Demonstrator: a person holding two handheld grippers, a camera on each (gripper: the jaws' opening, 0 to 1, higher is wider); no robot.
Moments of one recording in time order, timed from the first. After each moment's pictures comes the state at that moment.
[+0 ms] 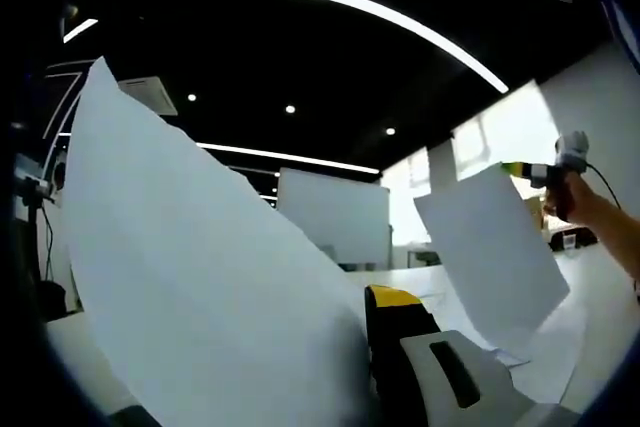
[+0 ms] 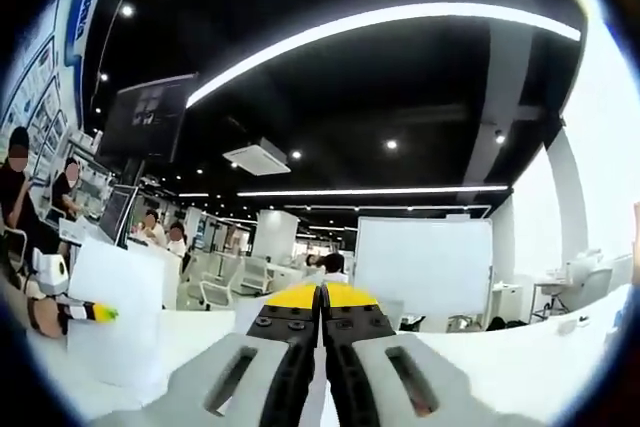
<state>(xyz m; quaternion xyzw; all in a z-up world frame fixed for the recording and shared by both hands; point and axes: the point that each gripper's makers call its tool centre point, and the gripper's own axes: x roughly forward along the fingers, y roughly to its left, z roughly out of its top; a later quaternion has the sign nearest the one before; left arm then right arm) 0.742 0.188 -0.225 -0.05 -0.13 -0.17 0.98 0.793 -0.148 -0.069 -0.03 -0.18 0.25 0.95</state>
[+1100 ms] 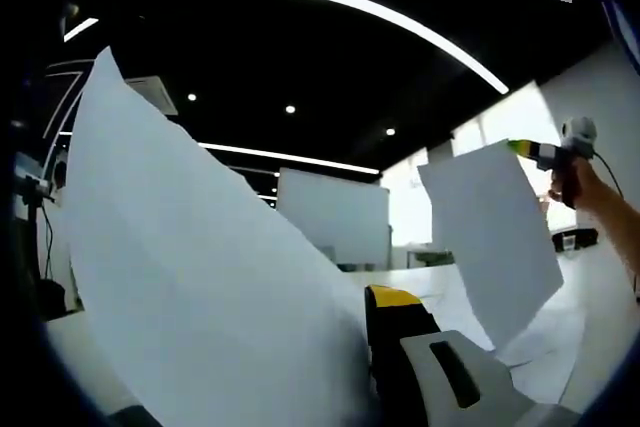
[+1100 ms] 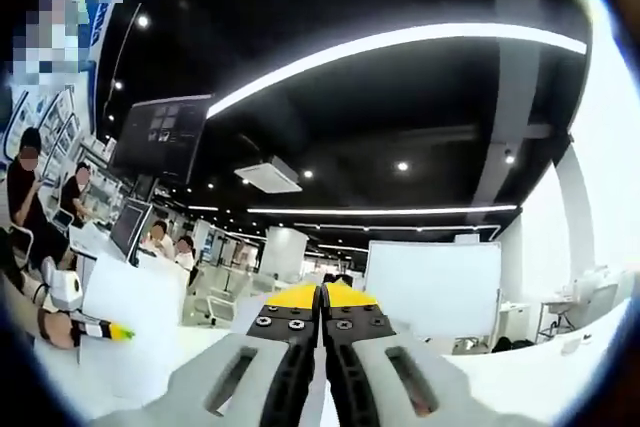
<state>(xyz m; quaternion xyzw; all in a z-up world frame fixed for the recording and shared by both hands) 0.741 0.187 -0.224 -0.05 -0.13 -0.17 0.98 0.757 -0.133 -0.034 -0.04 -0.22 0.27 0.94</state>
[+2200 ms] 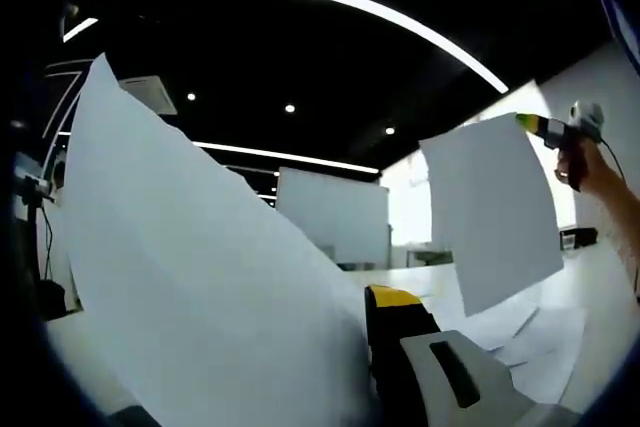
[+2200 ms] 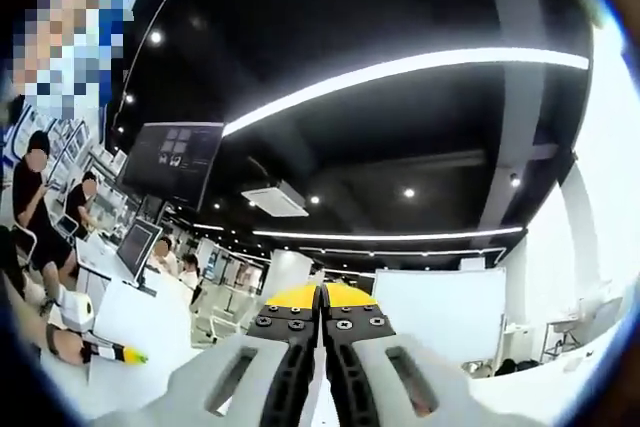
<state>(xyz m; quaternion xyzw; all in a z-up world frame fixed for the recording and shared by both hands) 0.741 0.186 -0.224 -0.05 -0.13 -0.17 0.98 0.717 -0.126 0.002 -0.04 -0.27 0.28 0.92</state>
